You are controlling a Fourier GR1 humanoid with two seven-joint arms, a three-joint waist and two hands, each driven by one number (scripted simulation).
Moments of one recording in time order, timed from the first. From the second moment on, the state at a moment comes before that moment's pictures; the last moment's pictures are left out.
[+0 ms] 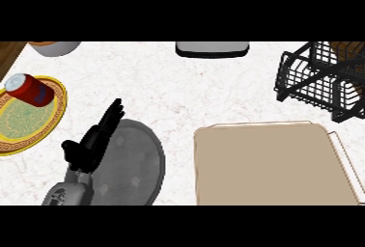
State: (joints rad) left arm -0.11 0.11 -0.06 -1.38 0.01 -0.10 -0.07; right arm -0.28 -0.95 -0.72 -1.01 0.40 0.44 -0.24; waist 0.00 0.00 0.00
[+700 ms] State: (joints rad) left arm -0.15 0.11 -0.05 -1.33 0.01 -0.12 -0.08; right arm -0.79 -0.97 -0.51 -0.86 0.39 0.44 0.10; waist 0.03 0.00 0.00
